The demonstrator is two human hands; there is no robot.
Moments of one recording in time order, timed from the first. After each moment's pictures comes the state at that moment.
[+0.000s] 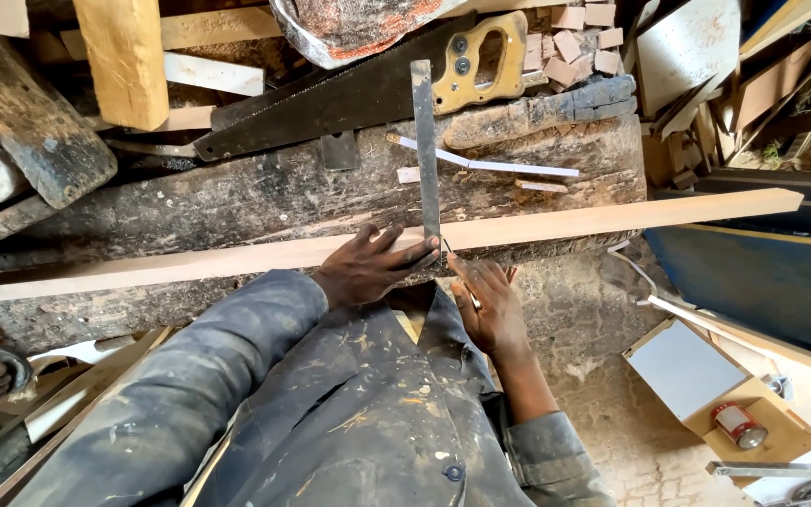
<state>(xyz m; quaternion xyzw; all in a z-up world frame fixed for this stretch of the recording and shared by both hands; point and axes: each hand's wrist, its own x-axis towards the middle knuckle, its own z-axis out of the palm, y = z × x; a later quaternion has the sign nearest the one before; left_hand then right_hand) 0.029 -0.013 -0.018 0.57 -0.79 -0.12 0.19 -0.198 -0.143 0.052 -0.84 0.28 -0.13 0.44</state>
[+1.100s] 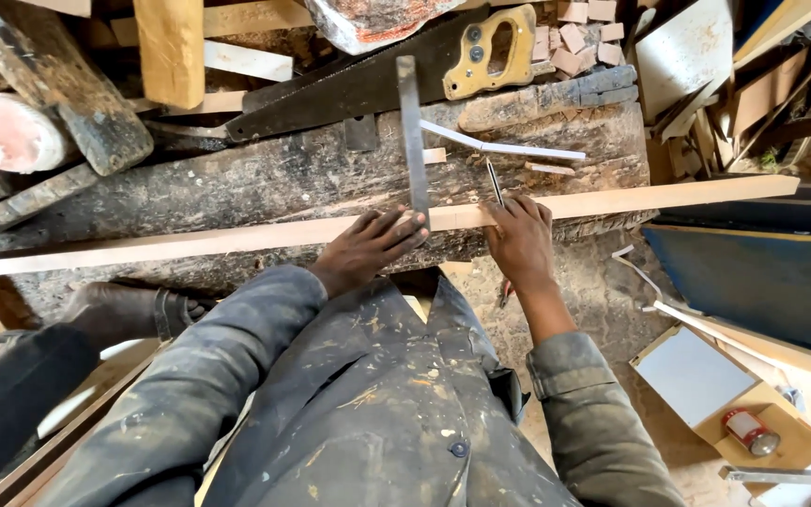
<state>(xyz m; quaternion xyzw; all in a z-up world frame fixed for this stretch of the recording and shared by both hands) 0.038 0.027 -0.013 0.60 -0.78 -0.10 0.16 -0.222 -0.183 -0.044 -0.93 0.31 0.01 0.18</state>
